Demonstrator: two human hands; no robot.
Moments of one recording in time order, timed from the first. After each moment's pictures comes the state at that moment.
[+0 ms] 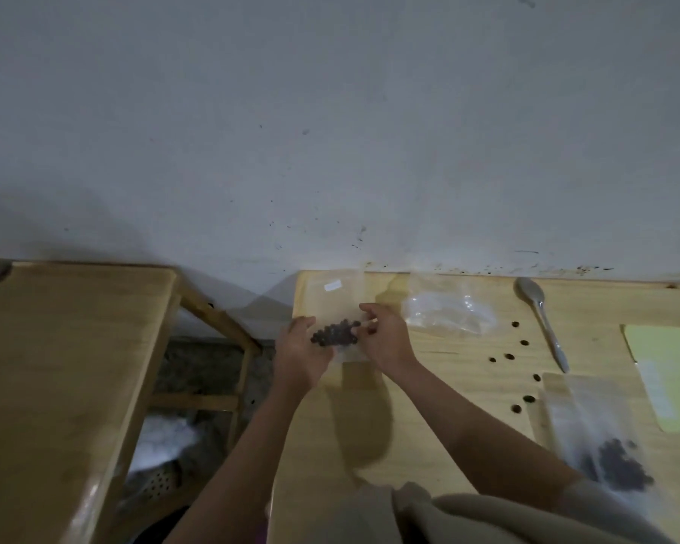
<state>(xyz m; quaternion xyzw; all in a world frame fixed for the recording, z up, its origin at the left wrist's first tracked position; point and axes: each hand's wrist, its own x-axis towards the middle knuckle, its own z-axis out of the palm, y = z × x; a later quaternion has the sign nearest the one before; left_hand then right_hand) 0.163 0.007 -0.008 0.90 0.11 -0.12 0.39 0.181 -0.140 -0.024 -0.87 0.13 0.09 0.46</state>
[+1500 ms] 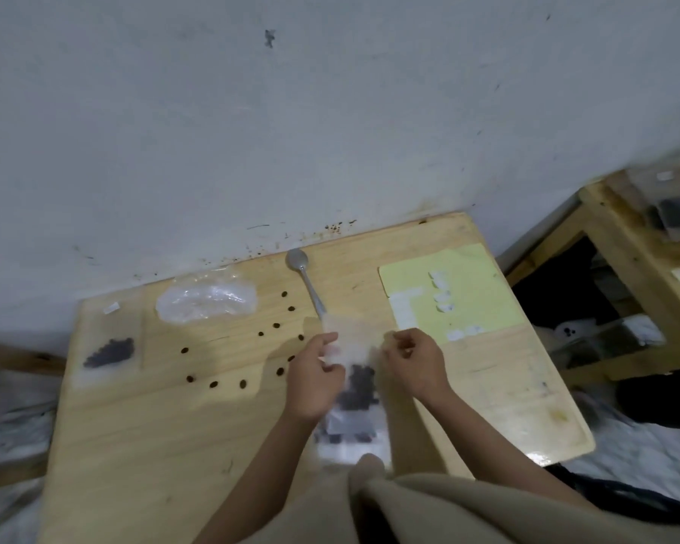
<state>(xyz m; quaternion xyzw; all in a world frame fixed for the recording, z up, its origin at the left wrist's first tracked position) 0.023 -0.350 0.008 0.86 0.02 -0.21 0.46 -0.016 -0.515 -0.031 -0.82 0.33 0.04 0.47</state>
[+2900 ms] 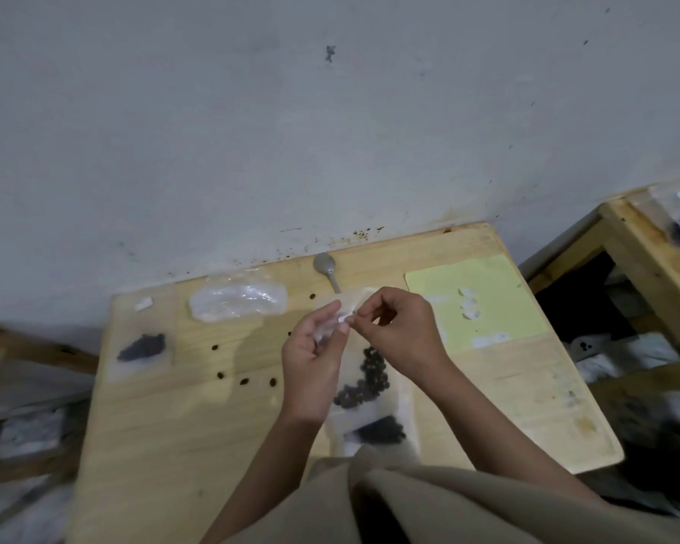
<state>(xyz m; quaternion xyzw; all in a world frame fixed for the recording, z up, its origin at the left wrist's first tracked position) 0.027 -0.329 0.085 0.70 0.03 -0.10 0.70 0.025 -0.457 0.090 -0.81 0.17 -0.07 0.56</state>
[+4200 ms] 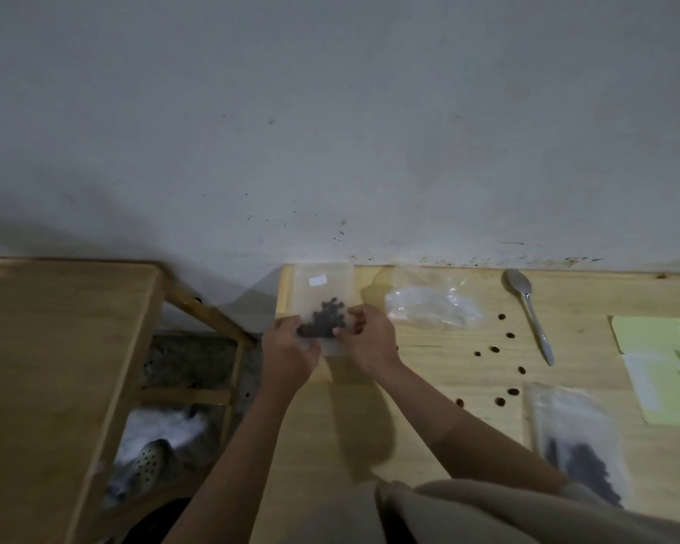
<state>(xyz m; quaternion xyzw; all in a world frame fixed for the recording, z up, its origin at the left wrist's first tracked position) 0.161 0.005 -0.038 0.94 0.06 -0.07 0.32 0.174 -0.141 -0.024 -0.85 0.19 0.10 0.49</state>
